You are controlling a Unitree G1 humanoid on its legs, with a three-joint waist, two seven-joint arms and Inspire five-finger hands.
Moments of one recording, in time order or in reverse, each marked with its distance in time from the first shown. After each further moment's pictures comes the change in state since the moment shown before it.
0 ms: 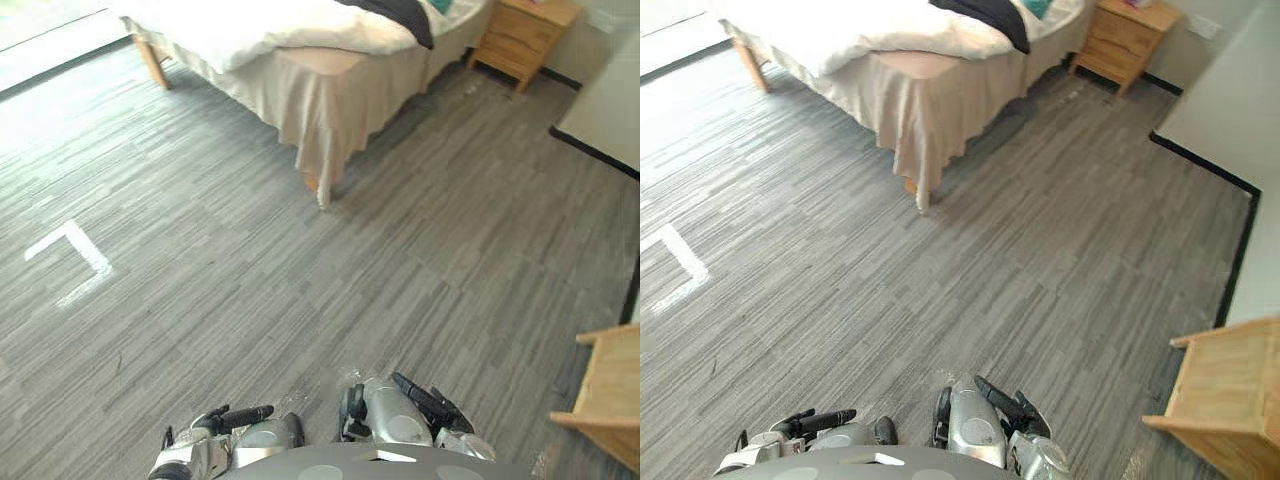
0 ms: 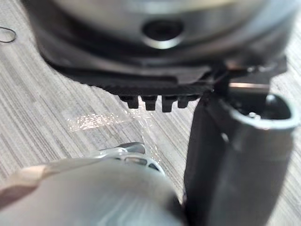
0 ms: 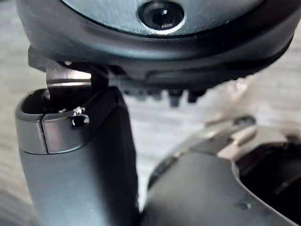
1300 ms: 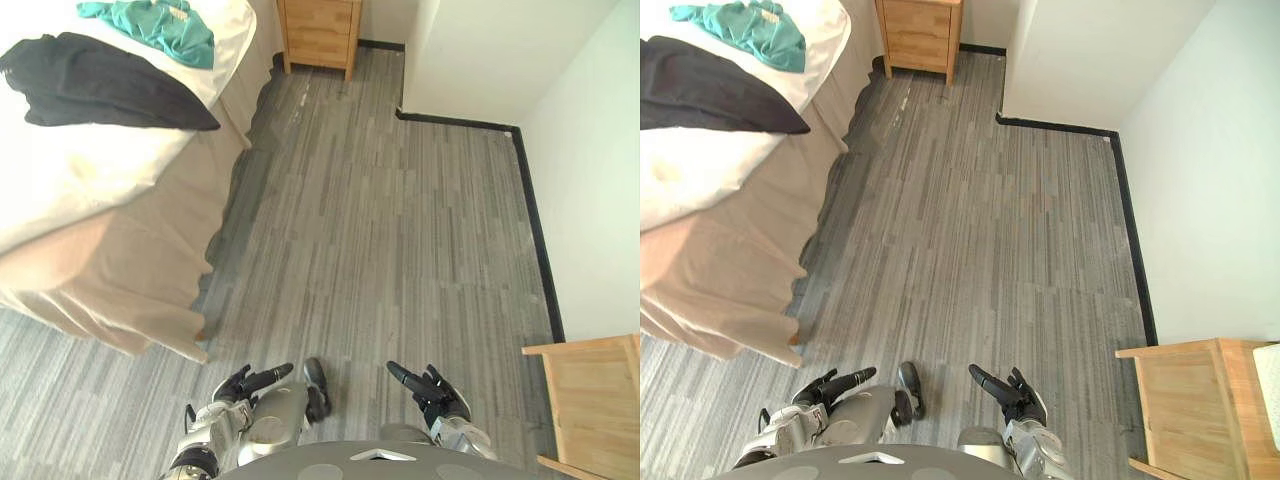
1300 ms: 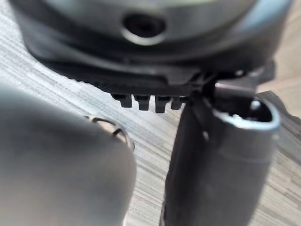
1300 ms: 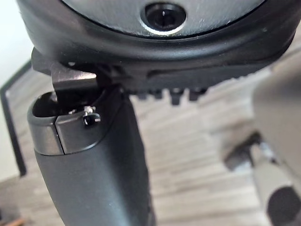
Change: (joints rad) left arm -0.024 -0.120 0.166 -0.064 0.011 -0.081 -0.021; right arm 0.001 0.030 -0.020 -0.046 -0.102 -0.092 0.064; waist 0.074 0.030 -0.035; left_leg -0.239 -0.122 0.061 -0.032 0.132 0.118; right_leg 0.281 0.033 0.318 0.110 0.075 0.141
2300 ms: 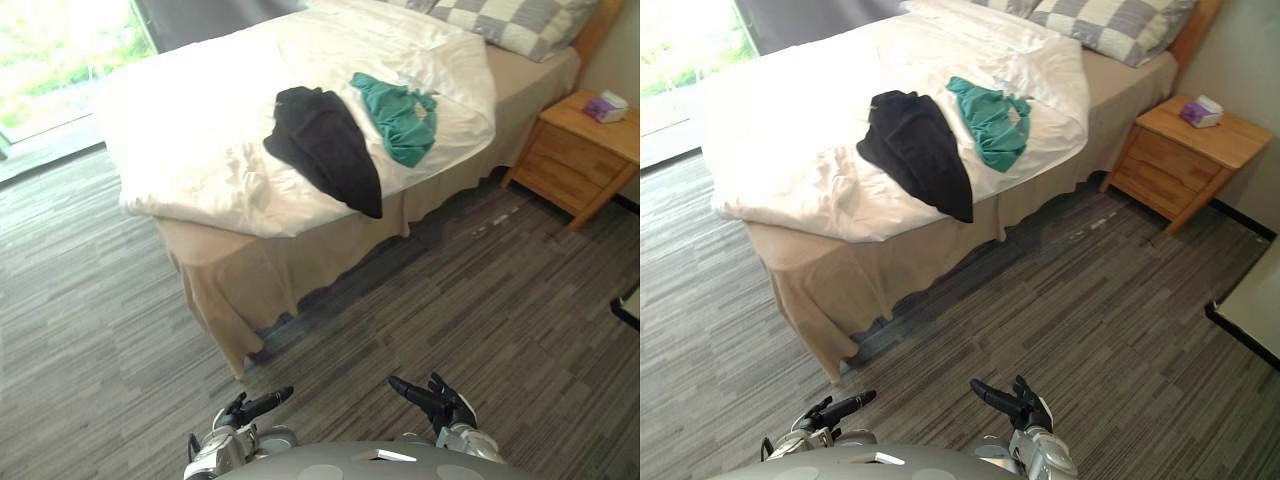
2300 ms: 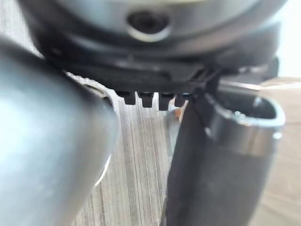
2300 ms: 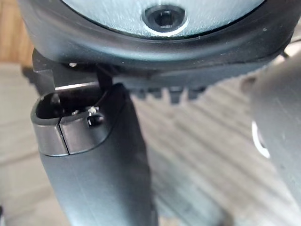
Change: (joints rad) left arm 0.076 -0.050 -0.008 0.002 -0.053 -0.031 0.094; right arm -0.002 -0.037 0.049 0.047 -0.083 -0.021 0.002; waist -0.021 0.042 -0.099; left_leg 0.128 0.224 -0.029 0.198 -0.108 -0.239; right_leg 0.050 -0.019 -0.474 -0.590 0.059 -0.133
